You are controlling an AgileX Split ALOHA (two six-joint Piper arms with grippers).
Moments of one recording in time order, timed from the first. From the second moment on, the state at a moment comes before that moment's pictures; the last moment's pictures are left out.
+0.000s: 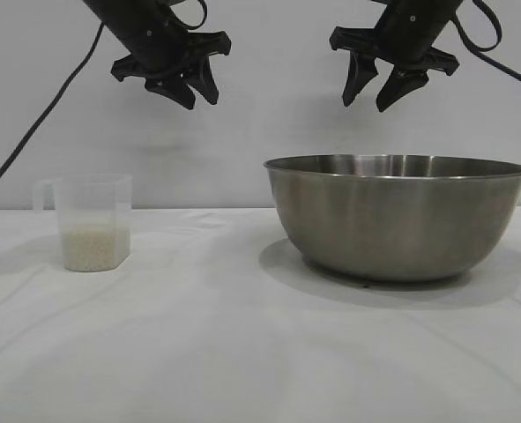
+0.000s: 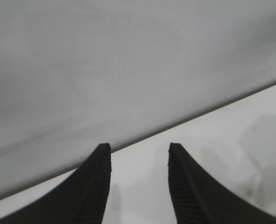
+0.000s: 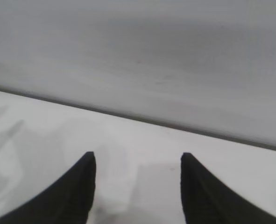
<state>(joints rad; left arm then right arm) -0.27 2.27 -1.95 -0.63 0.37 0.55 0.20 2.22 -1.94 0.39 0.62 -0.32</state>
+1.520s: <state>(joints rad) -0.27 2.25 -1.95 -0.61 0.45 0.55 0.04 2.07 -1.90 0.36 1.23 -0.32</state>
